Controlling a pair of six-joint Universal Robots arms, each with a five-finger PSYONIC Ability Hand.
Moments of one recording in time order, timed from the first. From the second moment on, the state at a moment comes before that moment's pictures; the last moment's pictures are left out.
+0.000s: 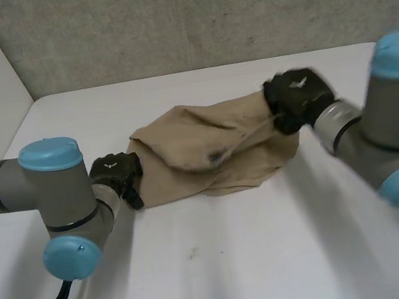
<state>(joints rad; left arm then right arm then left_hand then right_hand) 4.28 -2.28 -1.34 3.23 -1.67 3.30 1.97 -1.10 1.34 -0.10 1.43 2.95 0.63 0.61 0.61 0.61 0.43 0.98 1.17 1.18 1.19 0.98</state>
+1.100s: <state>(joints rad) 4.23 -1.70 -1.75 3.09 -1.69 3.37 1.58 -1.31 1.62 0.57 1.12 2.33 0.66 0.72 0.73 0.72 0.55 0.59 0.70 0.71 0.73 0.57</state>
